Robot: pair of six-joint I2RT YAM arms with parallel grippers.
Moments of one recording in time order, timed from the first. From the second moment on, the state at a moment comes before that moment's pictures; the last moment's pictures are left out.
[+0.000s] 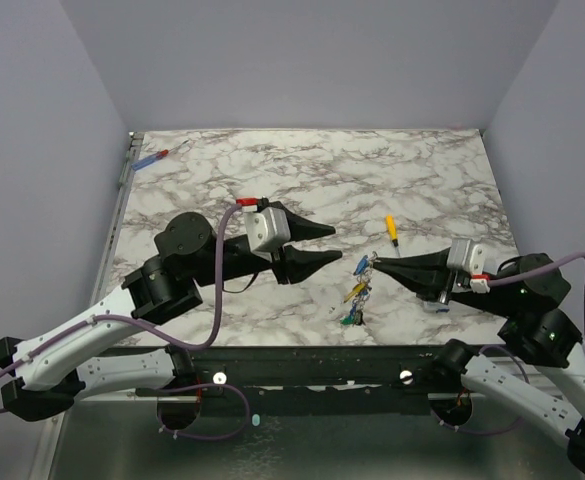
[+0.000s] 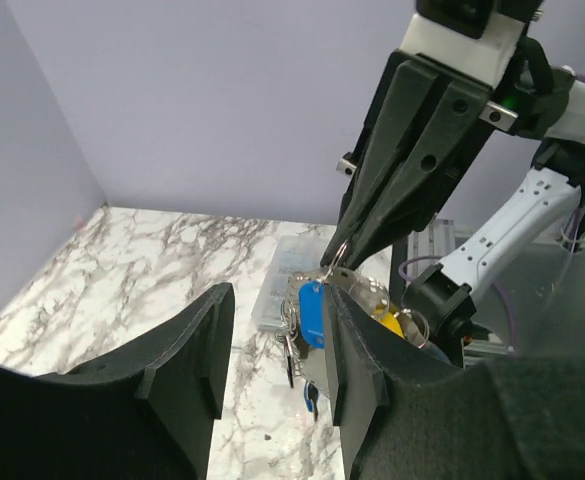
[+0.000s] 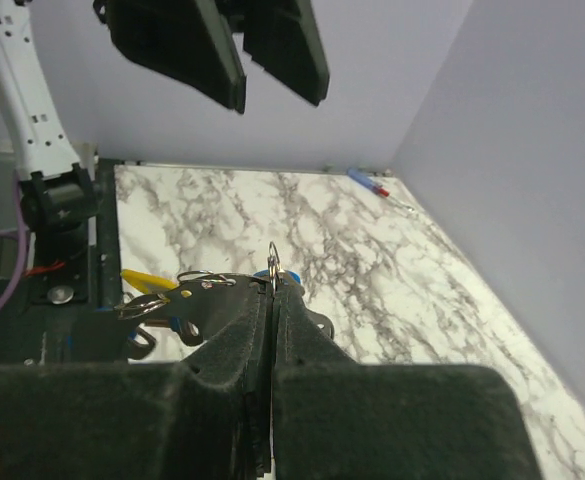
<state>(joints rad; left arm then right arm) -1.09 0.94 1.17 -0.06 0.24 0.03 0.77 0.50 0.91 -0.24 -0.46 -0.27</state>
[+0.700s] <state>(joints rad) -1.10 1.04 1.24 -0.13 0.52 0.19 0.77 0.54 0.99 -0.34 -0.60 -0.23</state>
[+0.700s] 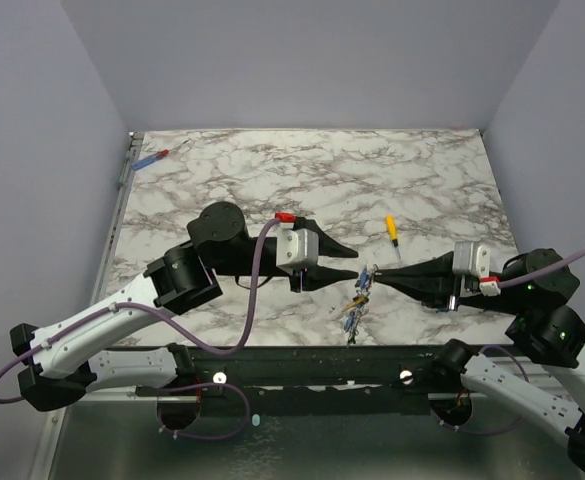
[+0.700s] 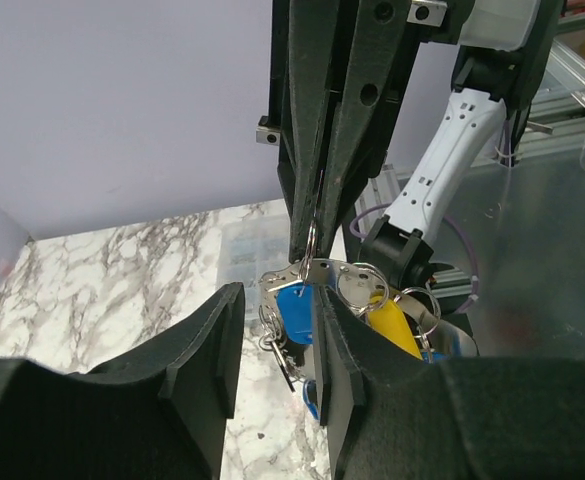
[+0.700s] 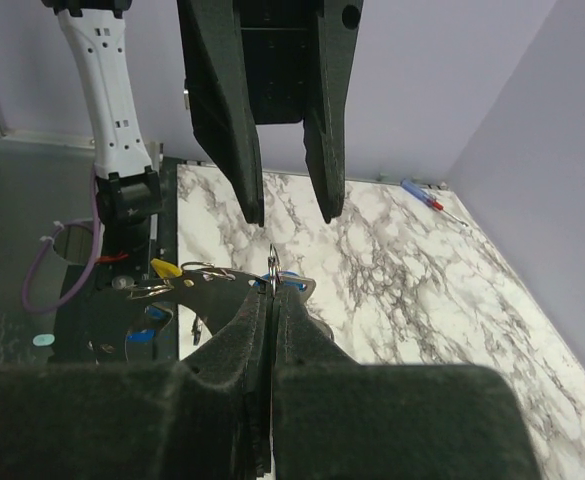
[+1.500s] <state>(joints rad) -1.10 1.11 1.25 -0.14 0.58 0.21 0.77 0.54 1.01 -0.35 -0.62 -0.23</state>
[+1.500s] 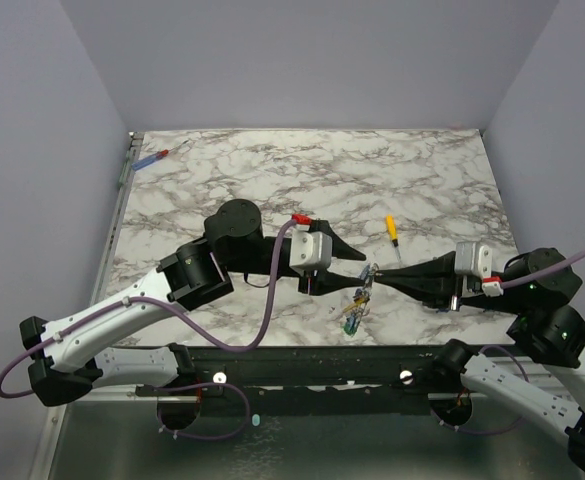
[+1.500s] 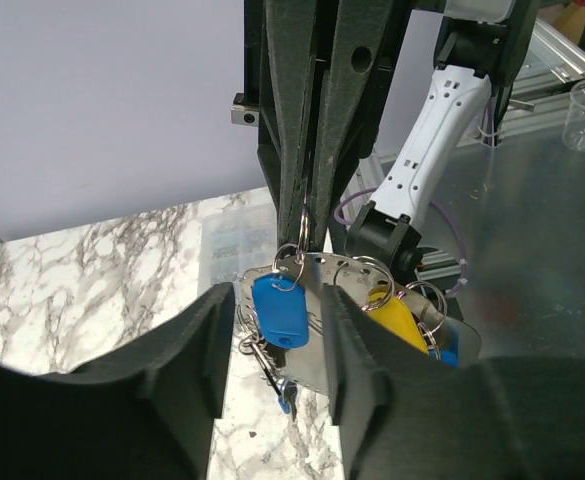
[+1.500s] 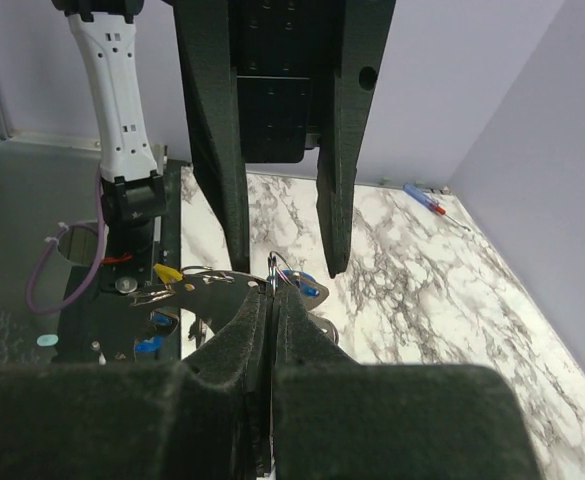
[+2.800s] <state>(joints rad) -1.10 1.13 1.25 -0.07 0.61 0.18 0.77 0.53 1.00 -0.32 -0.59 -0.20</state>
